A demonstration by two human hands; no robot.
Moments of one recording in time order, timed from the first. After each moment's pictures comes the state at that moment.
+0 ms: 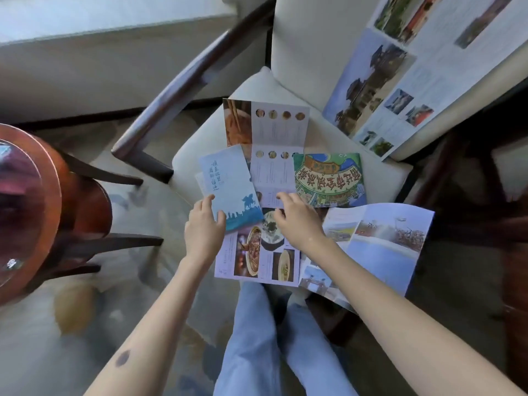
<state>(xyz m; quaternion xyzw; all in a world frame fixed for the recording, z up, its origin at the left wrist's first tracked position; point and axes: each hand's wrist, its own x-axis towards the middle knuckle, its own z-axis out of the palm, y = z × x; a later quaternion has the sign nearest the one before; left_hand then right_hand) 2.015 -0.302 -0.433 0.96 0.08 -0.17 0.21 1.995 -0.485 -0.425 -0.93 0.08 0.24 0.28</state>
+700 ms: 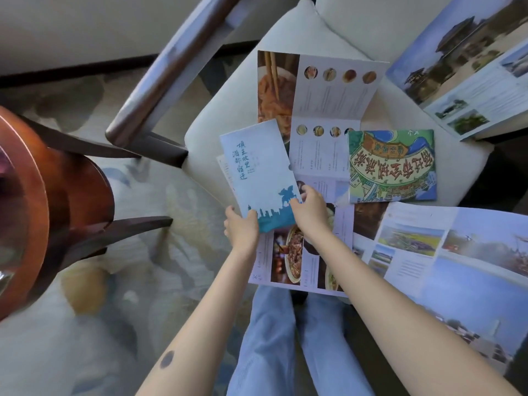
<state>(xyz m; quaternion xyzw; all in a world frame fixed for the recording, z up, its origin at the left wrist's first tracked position) 2.051 -0.284 -0.534 0.76 0.41 -0.29 0.41 2.051 -0.405 -0.544 -0.79 0.36 0.26 0.41</state>
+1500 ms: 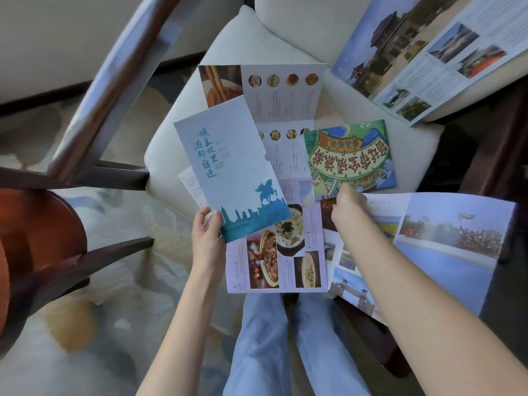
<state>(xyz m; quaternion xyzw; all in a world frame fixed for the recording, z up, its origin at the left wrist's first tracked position) 2.049 -0.287 -0.513 0.61 0.33 -0.22 0.69 2.045 -0.518 -0.541 -0.43 0.77 0.03 0.47</state>
